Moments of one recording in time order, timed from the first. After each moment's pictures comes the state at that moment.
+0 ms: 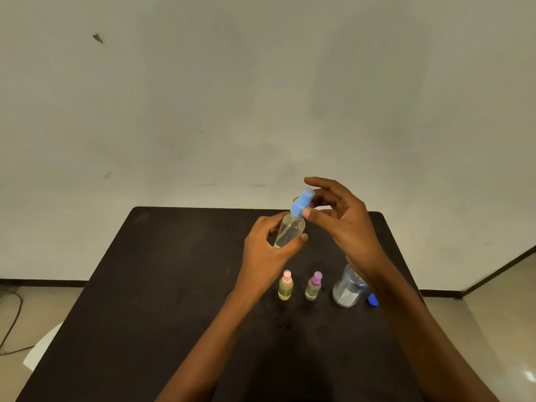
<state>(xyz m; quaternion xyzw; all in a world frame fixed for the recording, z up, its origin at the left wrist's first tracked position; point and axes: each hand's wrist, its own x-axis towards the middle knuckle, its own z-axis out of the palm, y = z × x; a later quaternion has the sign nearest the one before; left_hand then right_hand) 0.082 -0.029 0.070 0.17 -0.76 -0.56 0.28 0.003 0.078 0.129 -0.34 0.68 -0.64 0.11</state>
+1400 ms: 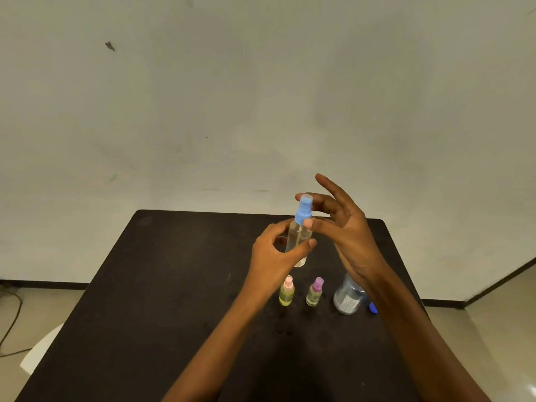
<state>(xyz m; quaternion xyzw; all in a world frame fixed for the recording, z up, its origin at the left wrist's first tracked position) 0.084 -0.022 0.075 0.17 -0.72 -0.62 0.24 0.000 0.079 0.117 -0.33 0.64 -0.68 0.17</state>
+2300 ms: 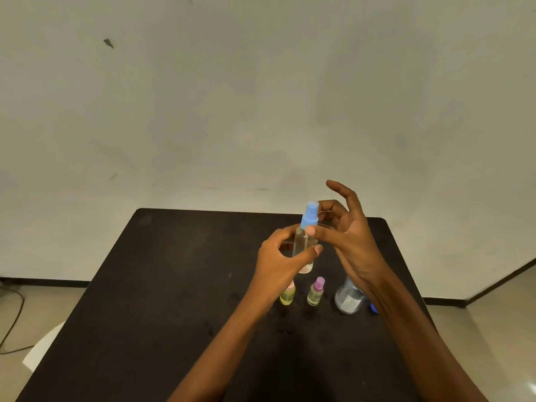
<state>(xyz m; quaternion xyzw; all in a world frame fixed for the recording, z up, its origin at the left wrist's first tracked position) 0.083 -0.016 0.070 0.18 -0.72 -0.64 0.21 -0.007 0.081 0.103 -0.30 0.61 -0.71 0.19</state>
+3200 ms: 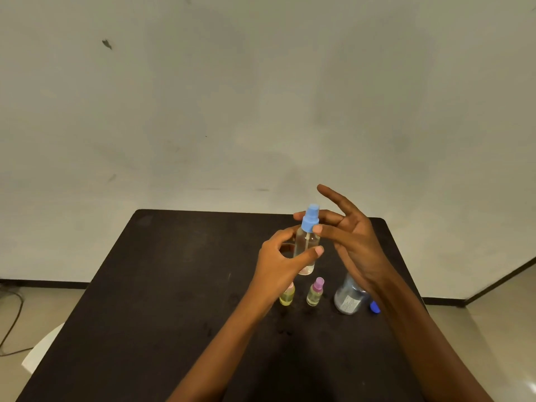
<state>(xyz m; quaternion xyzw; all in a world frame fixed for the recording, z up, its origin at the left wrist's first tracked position) 0.082 -0.015 0.072 0.17 -0.72 -0.65 0.19 -0.011 0.088 0.102 -0.32 0.59 -0.71 0.24</state>
